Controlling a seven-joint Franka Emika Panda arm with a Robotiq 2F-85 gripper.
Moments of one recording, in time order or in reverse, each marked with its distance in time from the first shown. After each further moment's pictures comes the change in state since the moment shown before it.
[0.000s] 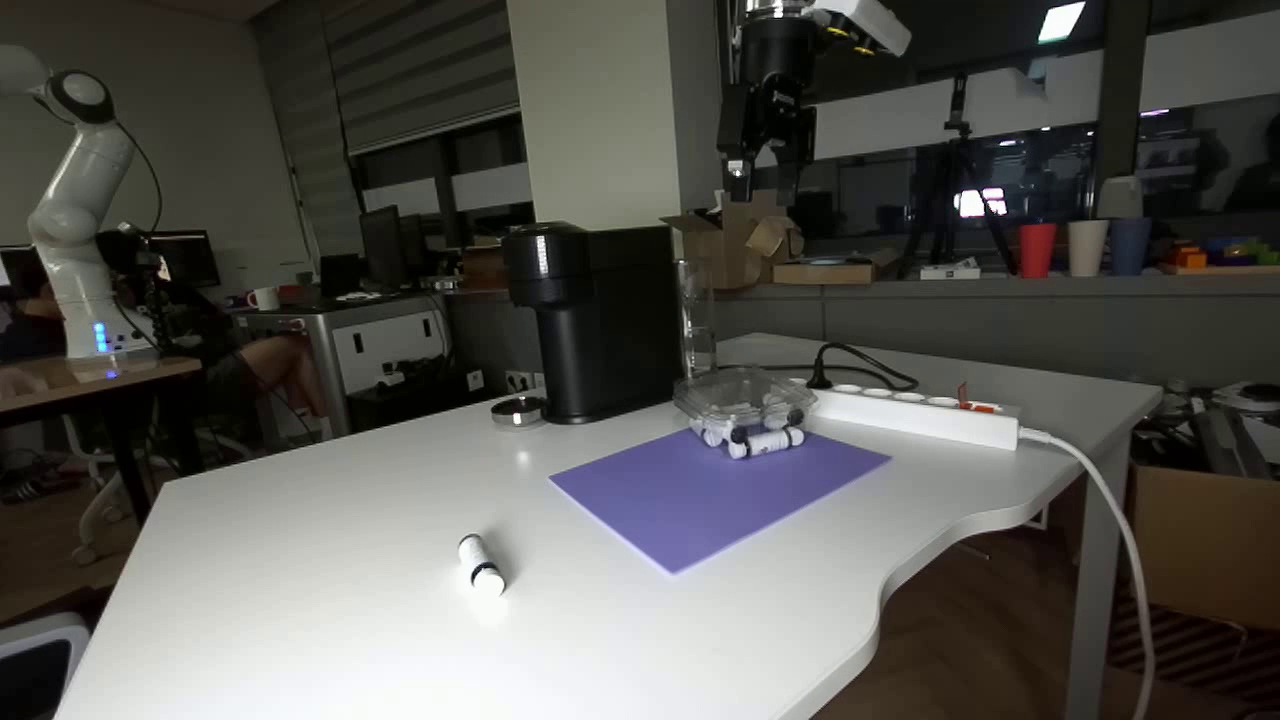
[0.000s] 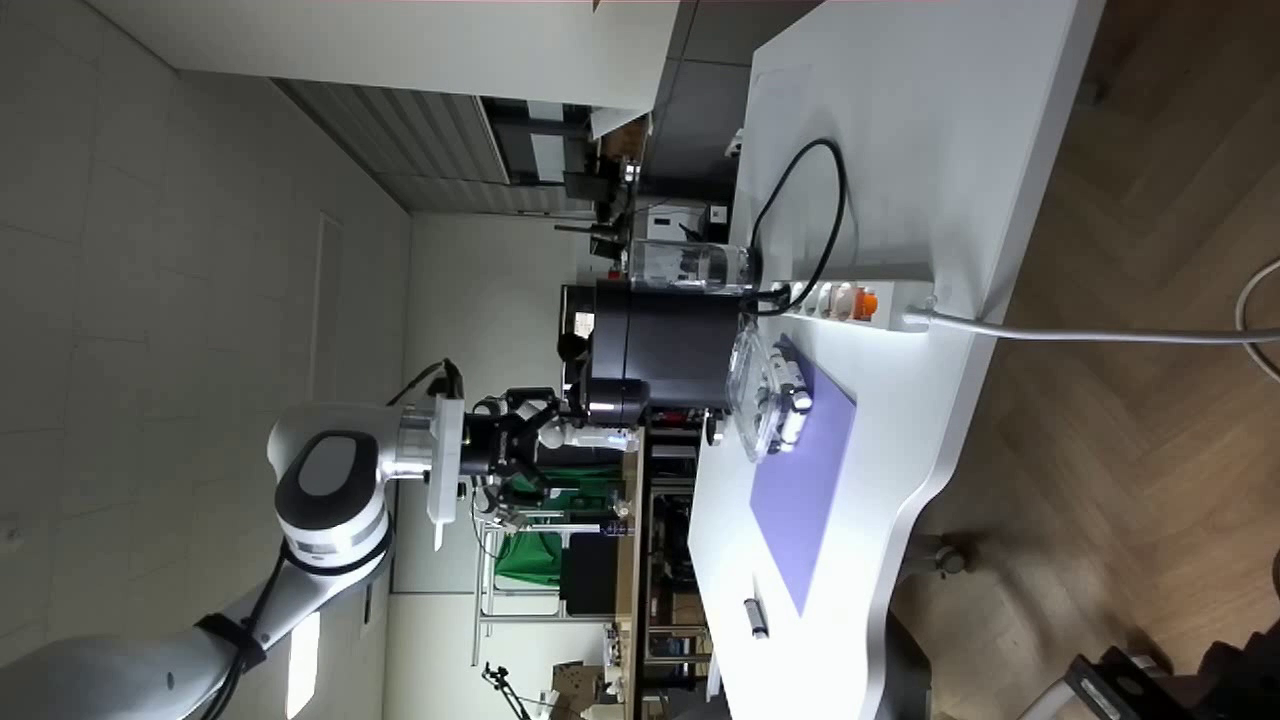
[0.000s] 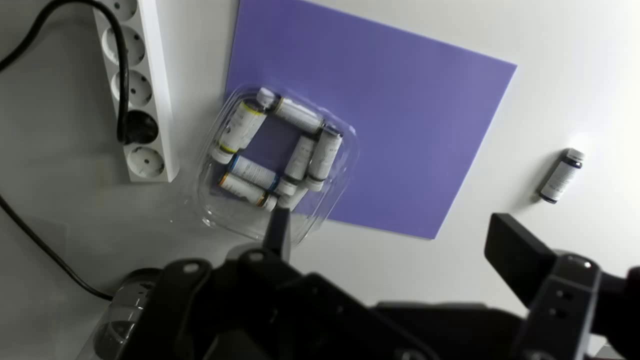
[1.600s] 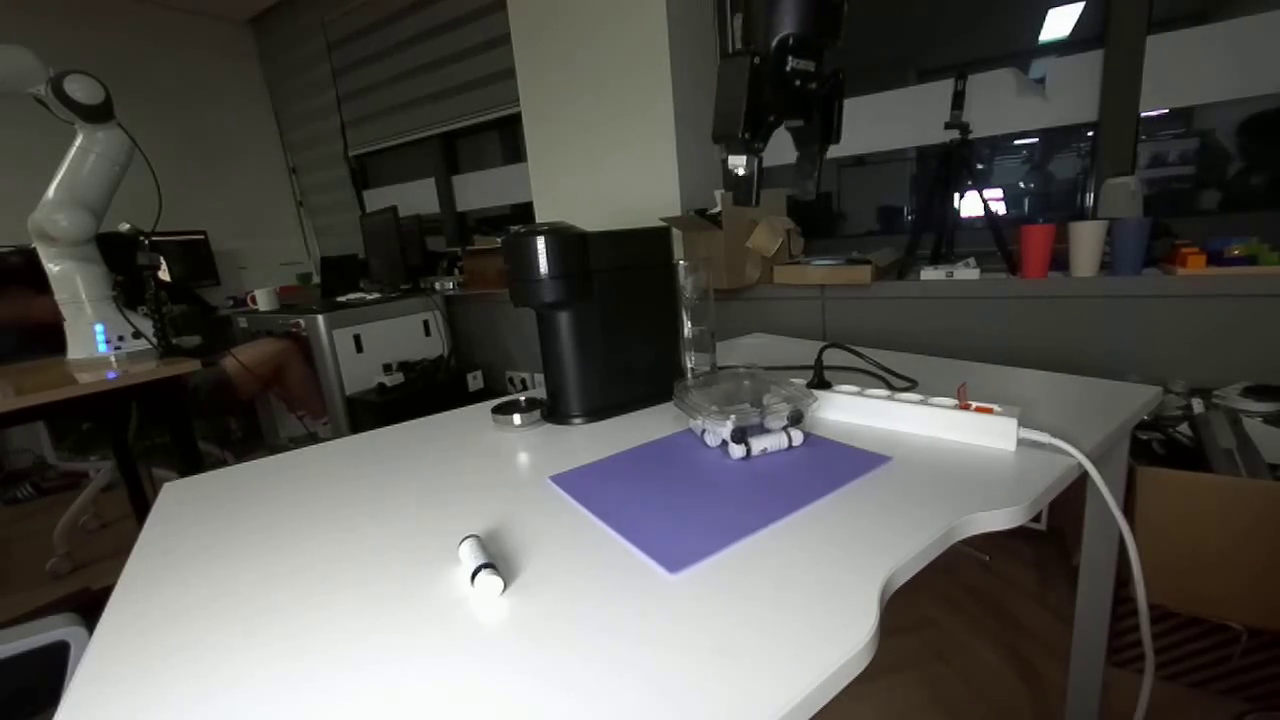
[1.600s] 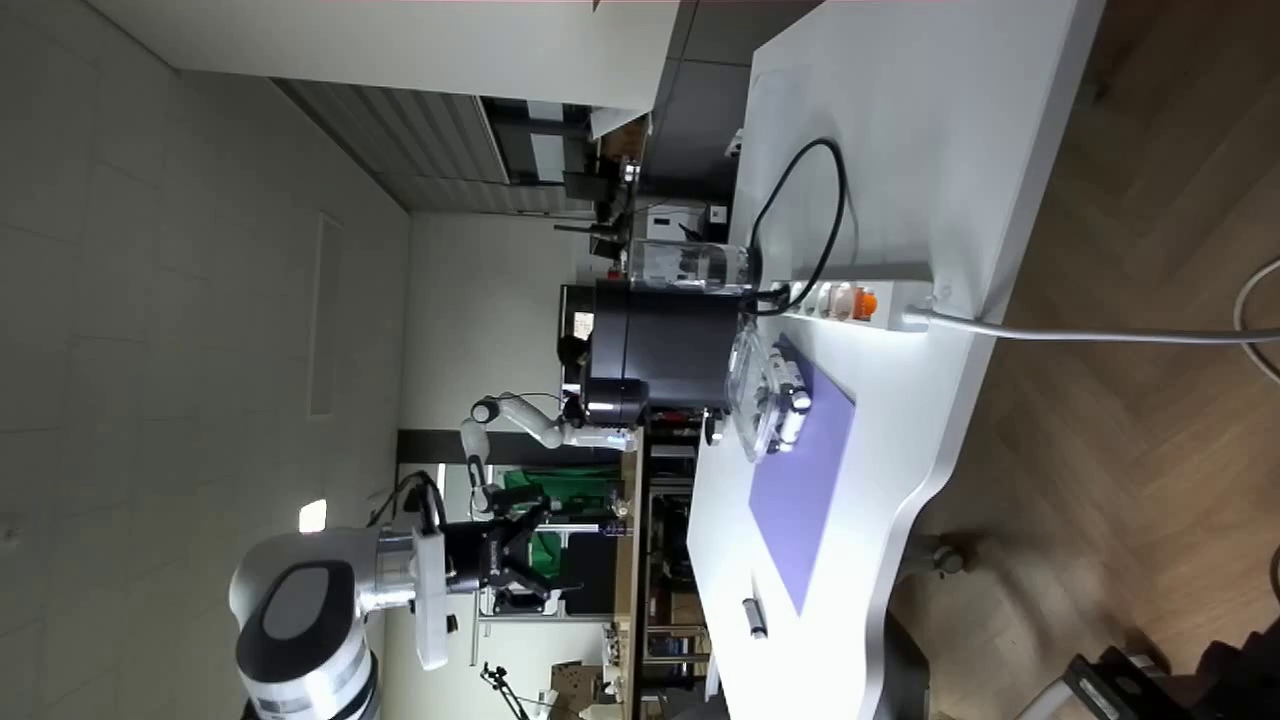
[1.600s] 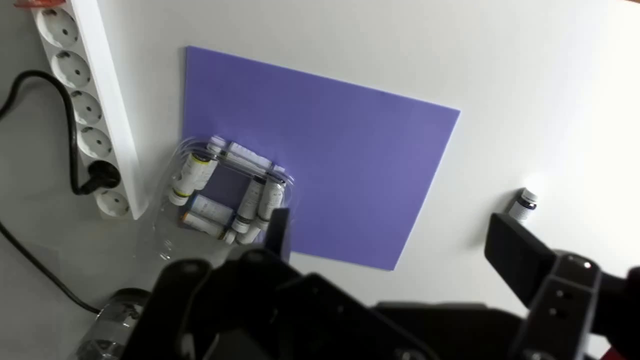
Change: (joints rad) arm 0.108 -0.337 0.039 -0.432 -0.145 0.185 0.262
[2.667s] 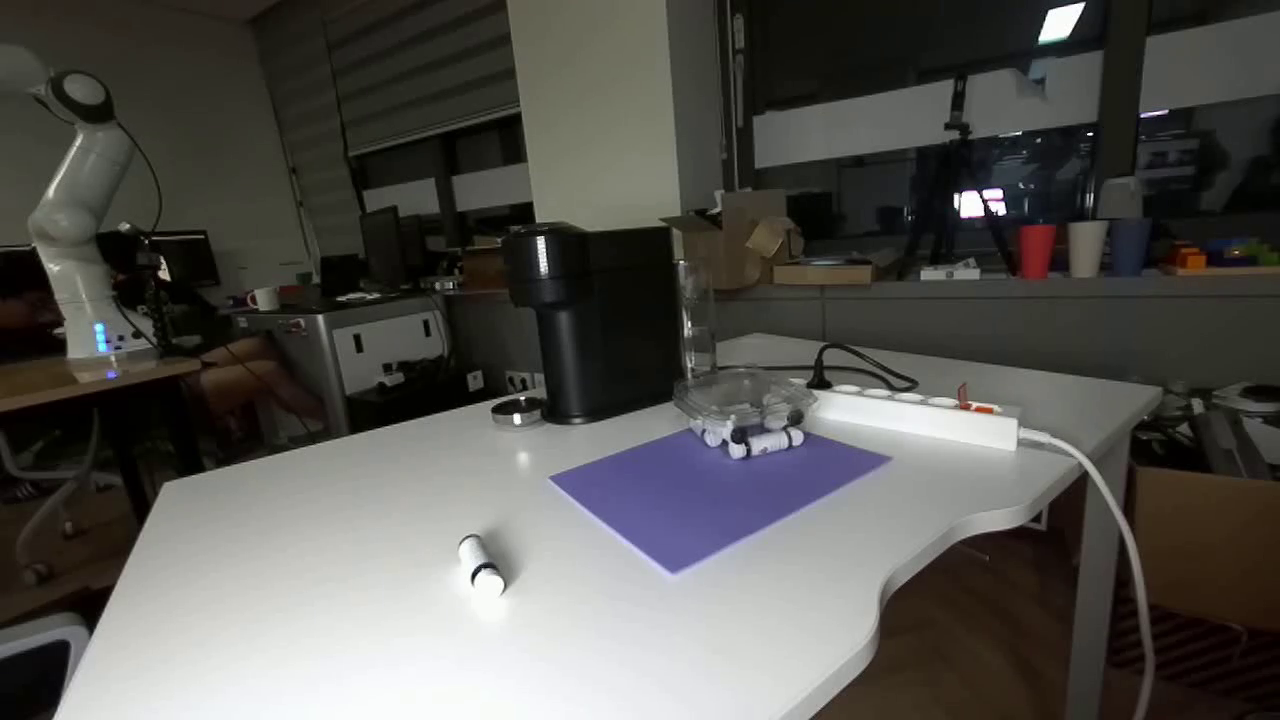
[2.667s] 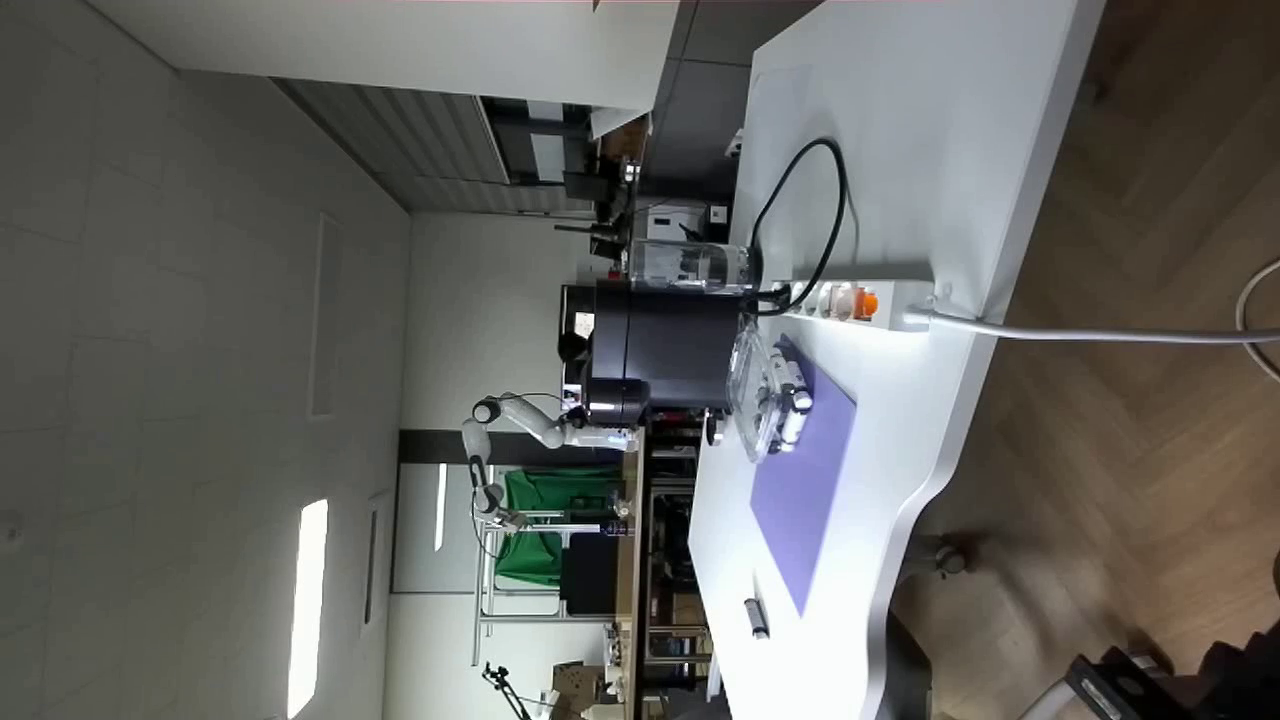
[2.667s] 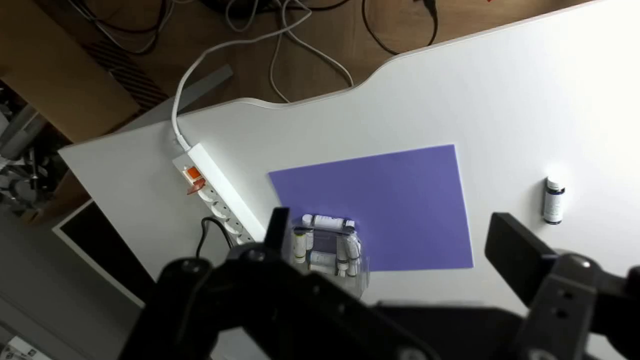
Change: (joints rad) arm -0.041 -0.635 0.452 -0.180 -0.060 -0.461 0.838
